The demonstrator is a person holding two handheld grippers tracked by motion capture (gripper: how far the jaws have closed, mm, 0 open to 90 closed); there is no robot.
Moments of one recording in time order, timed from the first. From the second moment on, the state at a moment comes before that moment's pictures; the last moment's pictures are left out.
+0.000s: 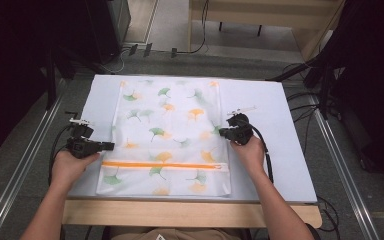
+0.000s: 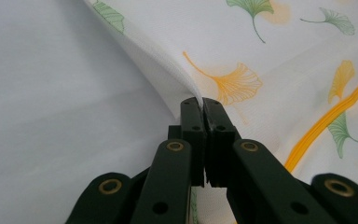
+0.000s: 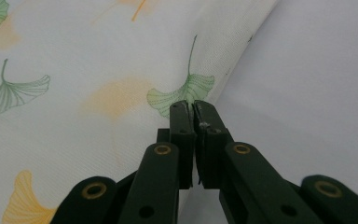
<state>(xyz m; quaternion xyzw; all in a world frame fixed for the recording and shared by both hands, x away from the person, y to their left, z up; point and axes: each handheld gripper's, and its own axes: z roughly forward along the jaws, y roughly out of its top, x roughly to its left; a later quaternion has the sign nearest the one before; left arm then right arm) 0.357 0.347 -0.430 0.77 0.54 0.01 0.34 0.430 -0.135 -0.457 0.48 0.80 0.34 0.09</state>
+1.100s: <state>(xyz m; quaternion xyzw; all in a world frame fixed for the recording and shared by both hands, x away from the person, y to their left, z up) 0.371 0.295 -0.432 0.80 0.48 -0.02 0.35 0.423 -0.201 -0.454 0.54 0.77 0.34 0.11</state>
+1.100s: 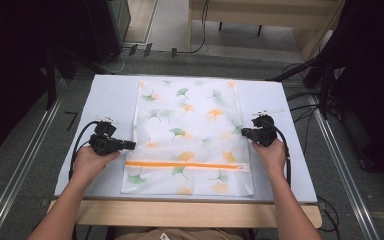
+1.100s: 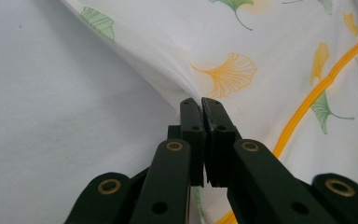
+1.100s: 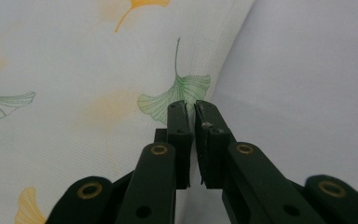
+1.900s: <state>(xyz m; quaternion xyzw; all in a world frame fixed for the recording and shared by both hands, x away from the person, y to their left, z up) 0.366 0.299 -0.421 0.80 0.49 0.01 0.36 0.412 -0.206 -0.448 0.52 0.77 0.35 0.10</state>
